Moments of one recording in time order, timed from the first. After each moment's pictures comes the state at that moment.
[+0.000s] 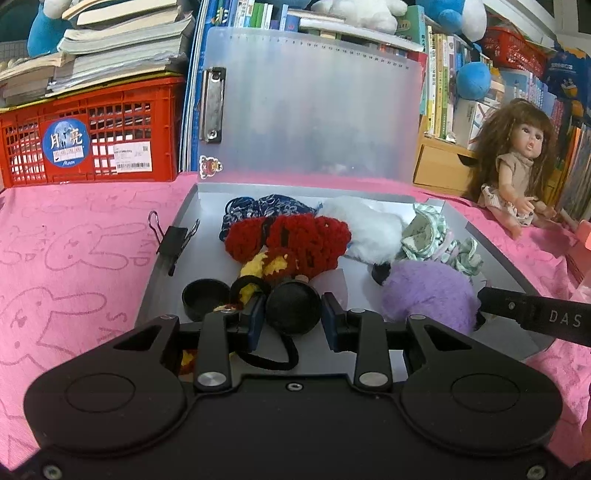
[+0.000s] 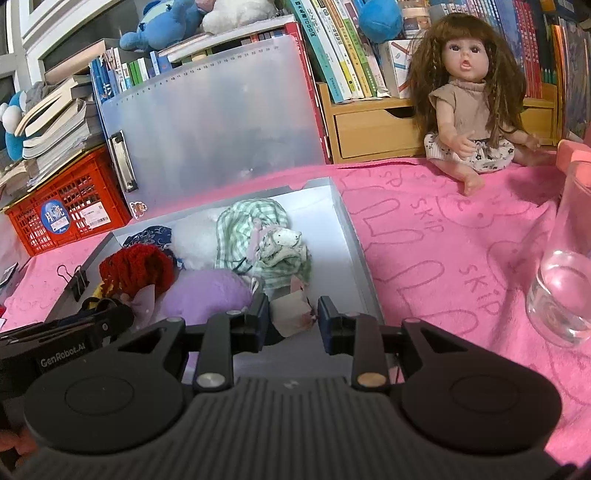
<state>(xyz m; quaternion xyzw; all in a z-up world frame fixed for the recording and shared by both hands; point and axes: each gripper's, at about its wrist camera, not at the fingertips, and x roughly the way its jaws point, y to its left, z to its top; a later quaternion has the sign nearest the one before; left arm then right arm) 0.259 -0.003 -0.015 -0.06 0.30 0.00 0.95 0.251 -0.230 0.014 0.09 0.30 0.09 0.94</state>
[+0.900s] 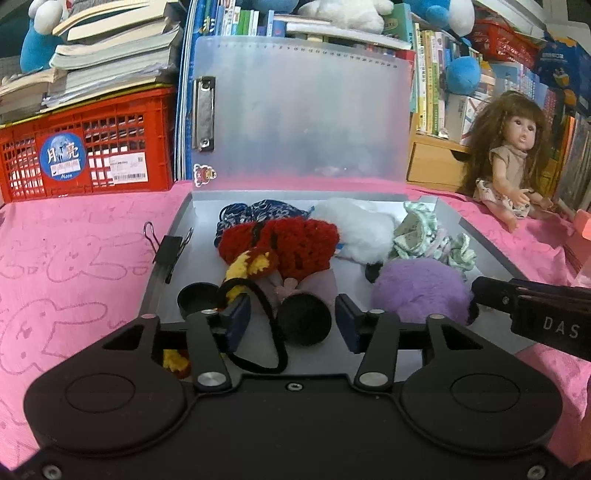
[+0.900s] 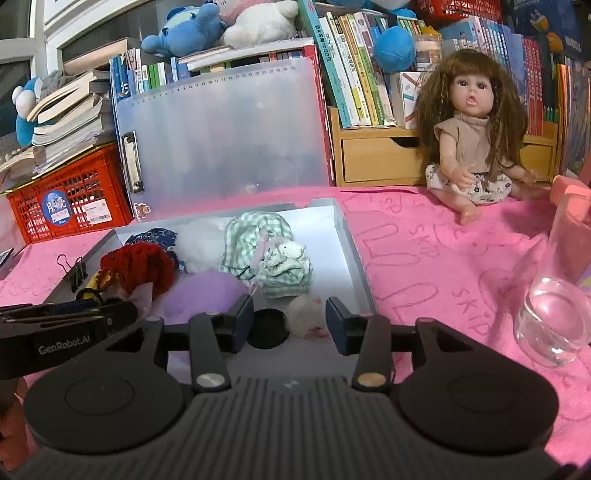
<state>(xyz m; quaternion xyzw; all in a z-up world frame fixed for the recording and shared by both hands) 0.253 -0.013 -0.007 -0.03 0.29 -0.01 0.96 0.239 -0.224 0.015 0.04 0.26 0.08 0.96</state>
